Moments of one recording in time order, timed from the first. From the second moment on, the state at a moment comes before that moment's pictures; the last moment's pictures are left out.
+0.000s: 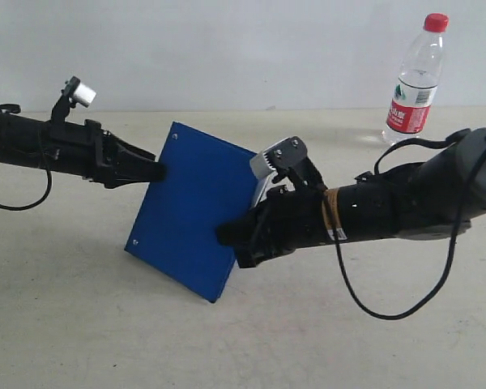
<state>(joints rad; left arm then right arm) 0.01 2.13 -1.24 -1.42 1.05 1.91 0.43 1.99 -0.88 -1.20 -0.77 0.93</state>
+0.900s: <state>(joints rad) -0.07 2.23 -1.33 -1.43 1.21 1.99 0.35 1.99 -0.90 -1.41 -0.80 0.75</state>
